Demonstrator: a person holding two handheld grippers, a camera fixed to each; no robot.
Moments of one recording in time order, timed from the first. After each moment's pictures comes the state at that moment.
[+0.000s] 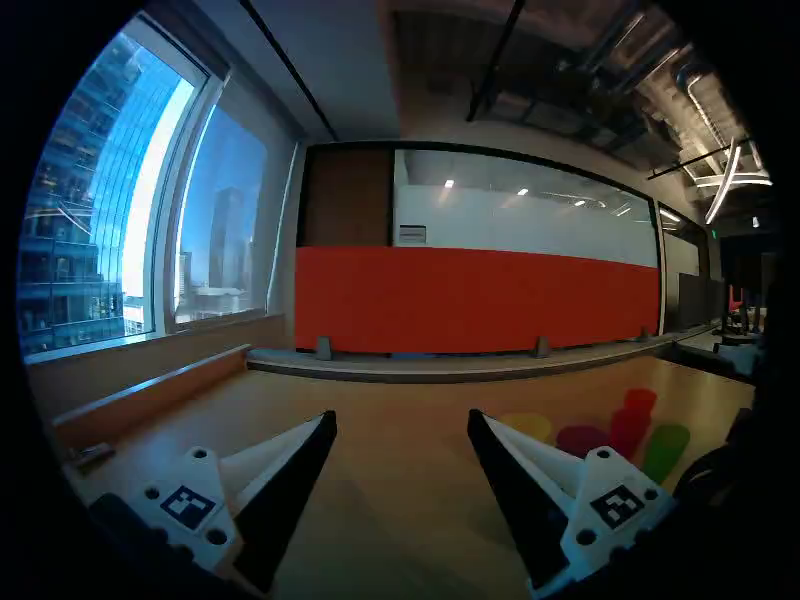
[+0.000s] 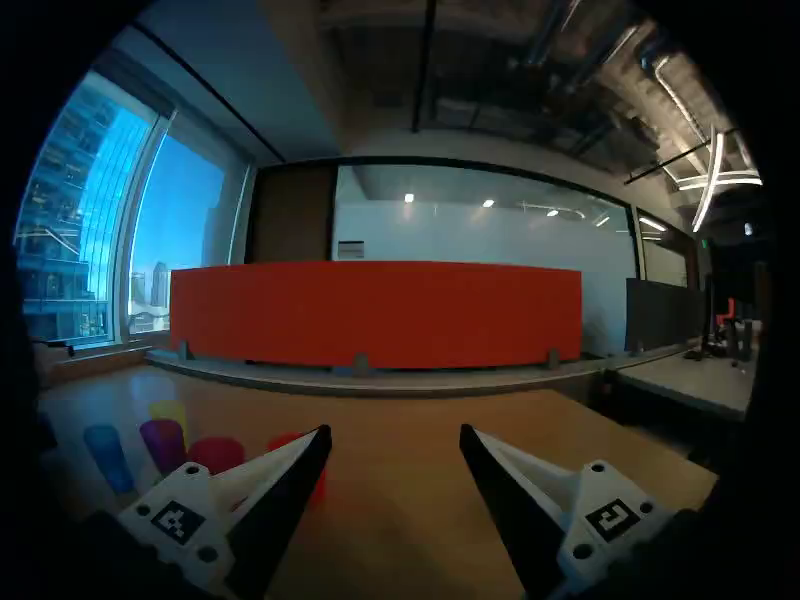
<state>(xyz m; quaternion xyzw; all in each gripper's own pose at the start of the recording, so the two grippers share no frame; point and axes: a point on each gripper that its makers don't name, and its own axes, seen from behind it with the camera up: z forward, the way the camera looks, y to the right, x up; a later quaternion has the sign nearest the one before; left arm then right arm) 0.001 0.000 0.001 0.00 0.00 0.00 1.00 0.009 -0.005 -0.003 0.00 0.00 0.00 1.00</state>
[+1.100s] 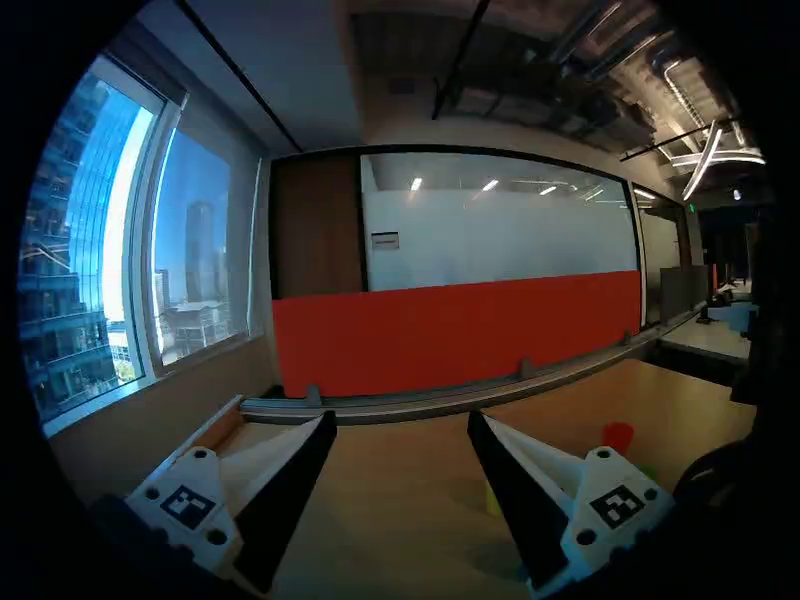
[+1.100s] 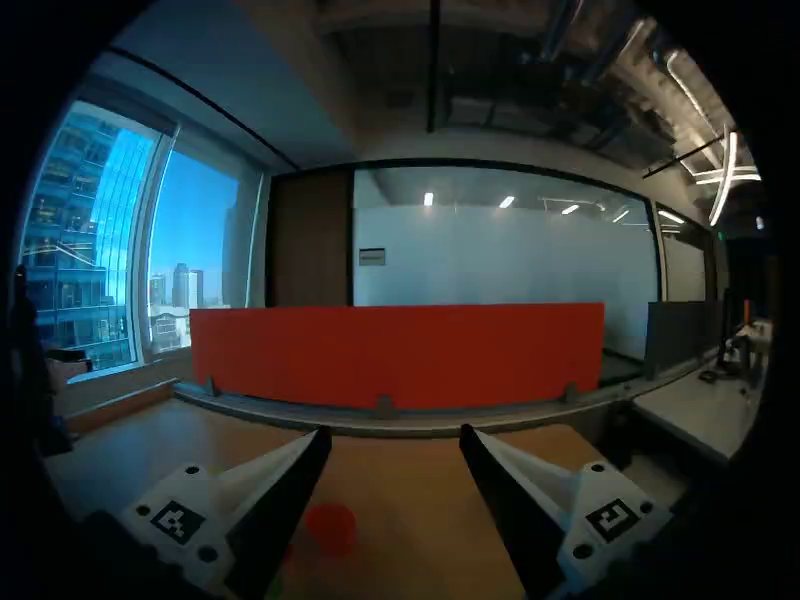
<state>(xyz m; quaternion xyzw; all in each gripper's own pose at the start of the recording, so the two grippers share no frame) 0.132 0.009 0.016 -0.04 -0.01 0.05 1.00 0.149 -0.013 0.002 0.04 -0.02 0.01 1.00</state>
